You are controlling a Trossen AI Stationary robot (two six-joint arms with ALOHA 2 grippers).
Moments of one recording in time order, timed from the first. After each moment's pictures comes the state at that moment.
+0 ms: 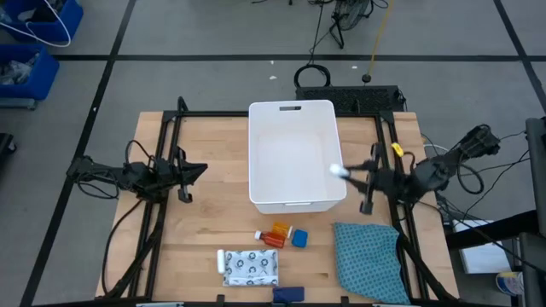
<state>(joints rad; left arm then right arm) -0.24 0.07 0.01 0.35 -0.45 0.14 0.53 0.81 0.84 -0.02 0.75 -0.30</state>
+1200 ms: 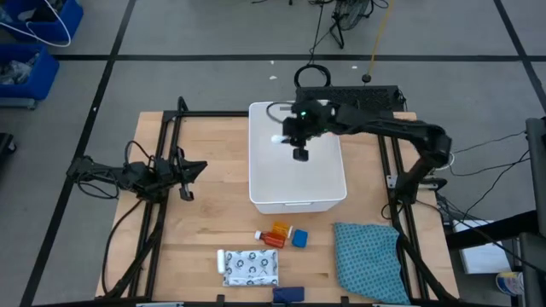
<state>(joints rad) -0.24 0.07 0.01 0.35 -0.50 0.18 -0.38 1.67 1.44 -0.57 -0.19 -0.38</state>
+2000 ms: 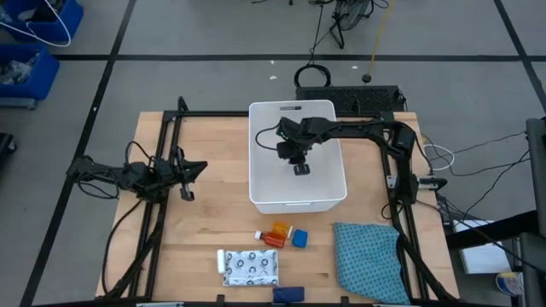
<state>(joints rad) -0.24 0.07 0.01 0.34 -0.51 0.21 -0.38 1.99 1.44 -0.70 -0.18 -0.56</state>
